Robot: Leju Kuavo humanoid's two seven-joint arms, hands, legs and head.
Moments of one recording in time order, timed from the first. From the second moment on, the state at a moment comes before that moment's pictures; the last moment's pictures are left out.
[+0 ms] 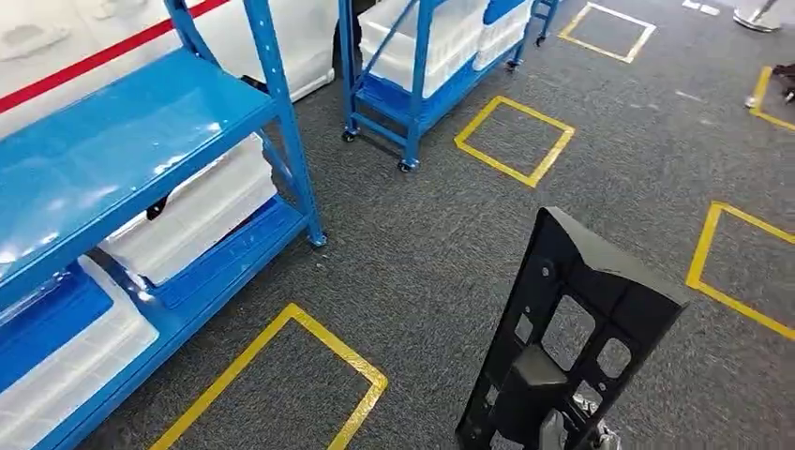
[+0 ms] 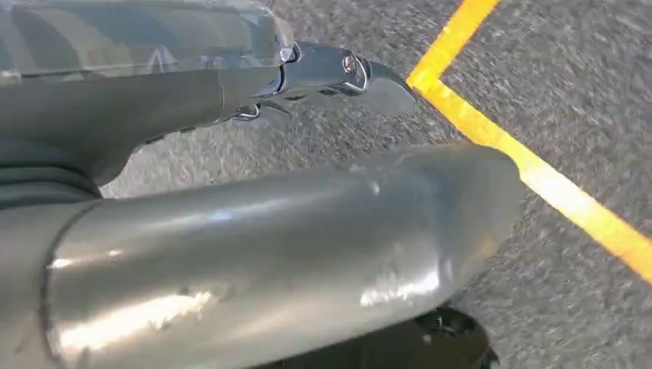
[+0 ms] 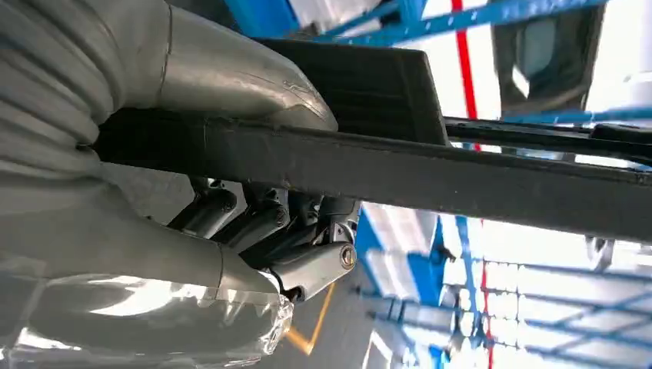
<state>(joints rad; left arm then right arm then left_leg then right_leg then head) -0.05 -0.17 1.31 -0.25 -1.27 0.02 -0.36 0.59 0.35 -0.06 -1.90 0.14 0.07 -0.65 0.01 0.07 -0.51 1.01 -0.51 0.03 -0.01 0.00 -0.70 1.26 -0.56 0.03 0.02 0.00</state>
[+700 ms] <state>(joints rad) -0.05 -0.17 1.30 -0.25 -1.29 0.02 -0.37 0.59 0.35 -0.06 -1.91 0.14 0.06 -0.65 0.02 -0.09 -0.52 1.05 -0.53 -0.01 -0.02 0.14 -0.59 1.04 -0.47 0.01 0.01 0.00</state>
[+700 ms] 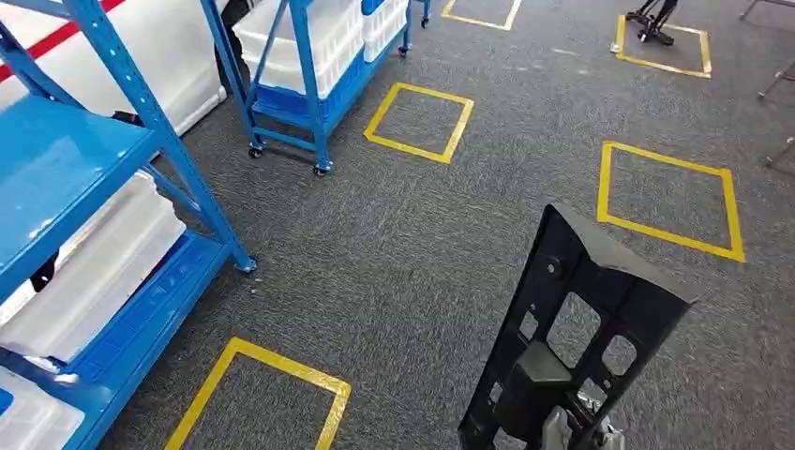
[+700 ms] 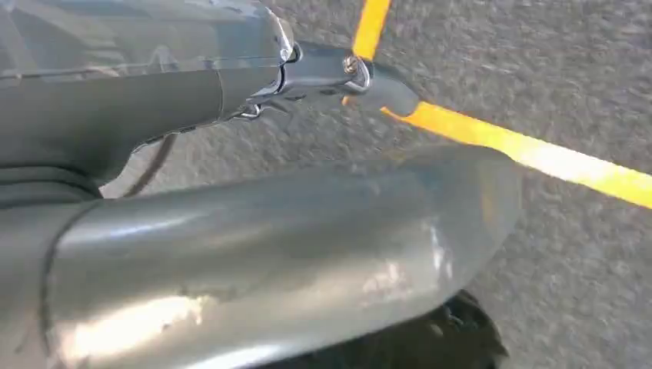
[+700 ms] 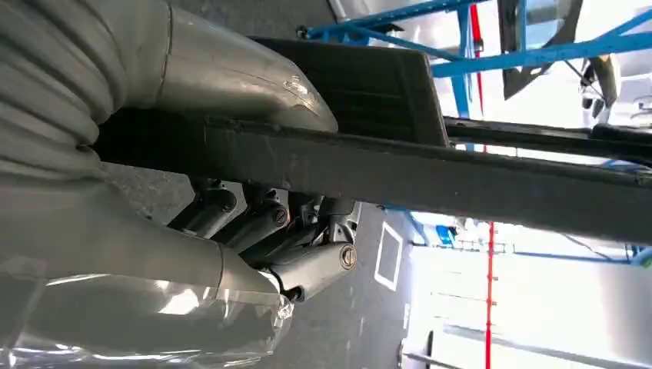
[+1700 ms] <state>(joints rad) -0.05 -0.17 1.30 -0.25 -1.29 0.02 -0.36 0.54 0.36 -0.01 -1.86 0.24 0.01 -0.65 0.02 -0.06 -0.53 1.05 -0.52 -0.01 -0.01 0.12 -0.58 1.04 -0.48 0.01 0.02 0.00</state>
